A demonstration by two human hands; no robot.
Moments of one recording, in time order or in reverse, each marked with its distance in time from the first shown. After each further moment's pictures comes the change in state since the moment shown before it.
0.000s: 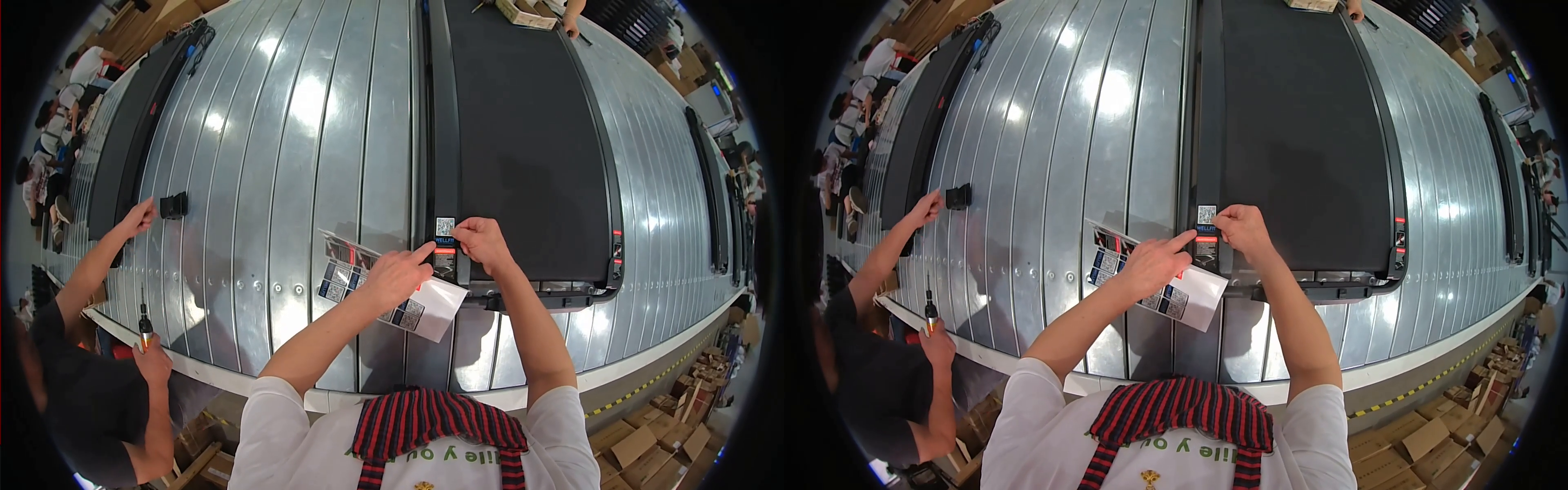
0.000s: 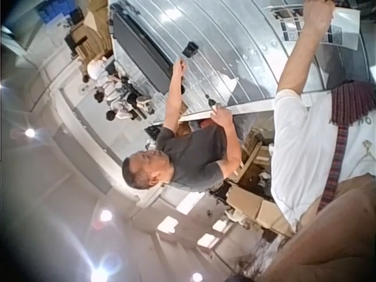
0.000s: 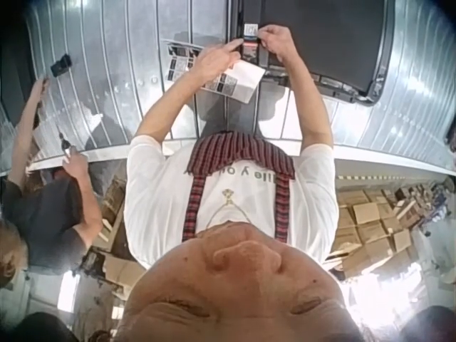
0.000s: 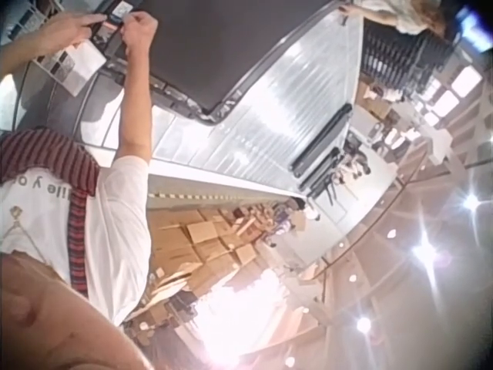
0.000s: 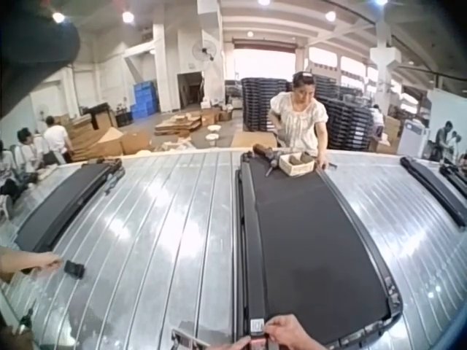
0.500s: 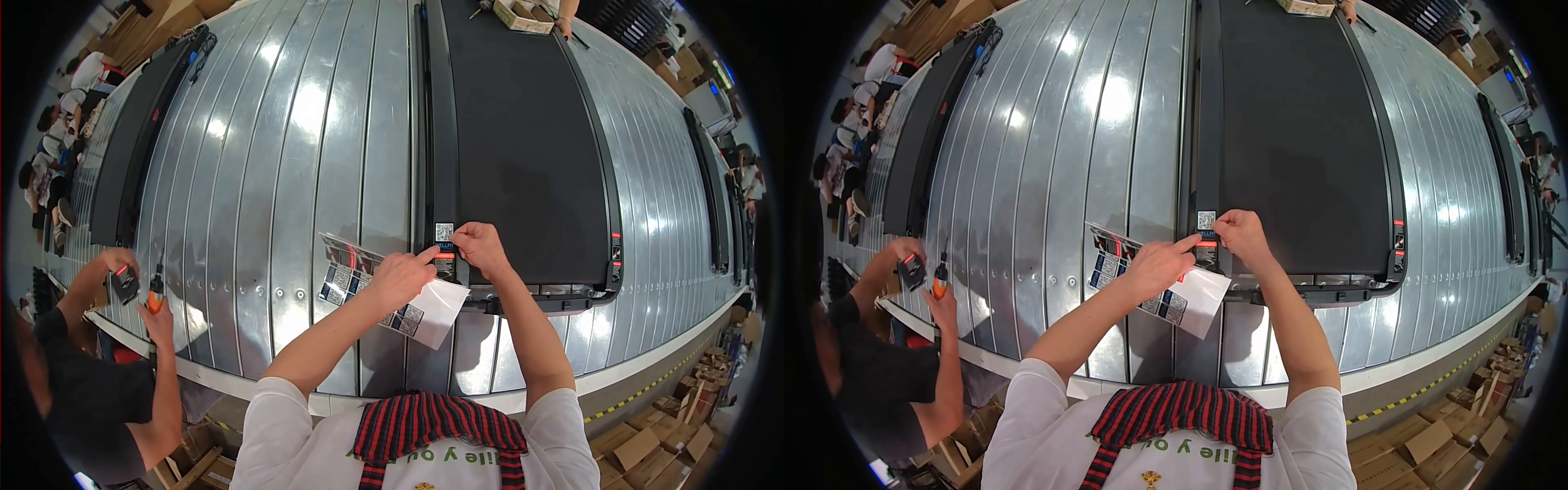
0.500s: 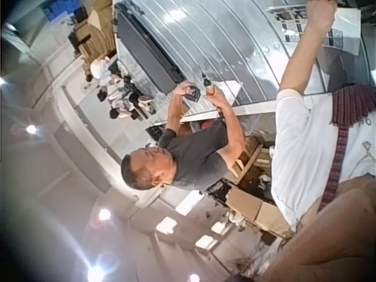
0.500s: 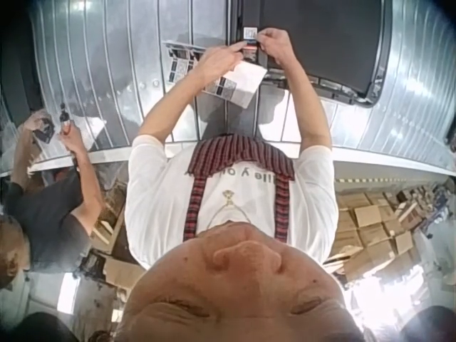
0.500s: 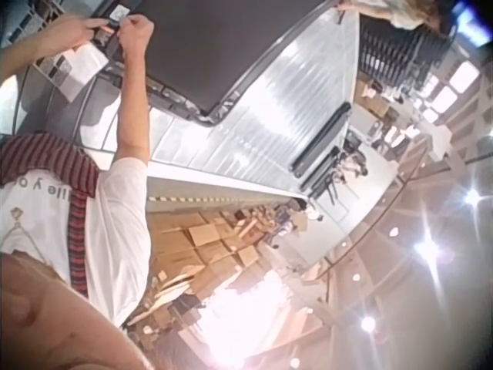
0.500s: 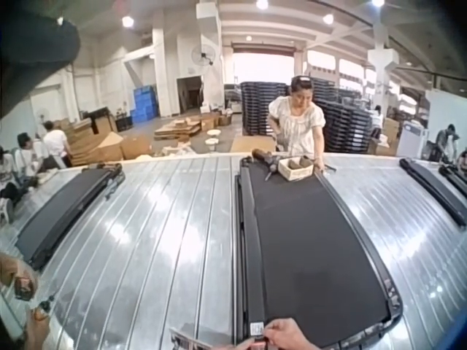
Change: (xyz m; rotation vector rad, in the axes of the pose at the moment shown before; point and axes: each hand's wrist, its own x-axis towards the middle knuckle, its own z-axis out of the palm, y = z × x) left_hand 0.012 0.000 0.001 0.003 -0.038 0.019; right_hand 0.007 0.013 0.001 -0.019 0.024 -0.106
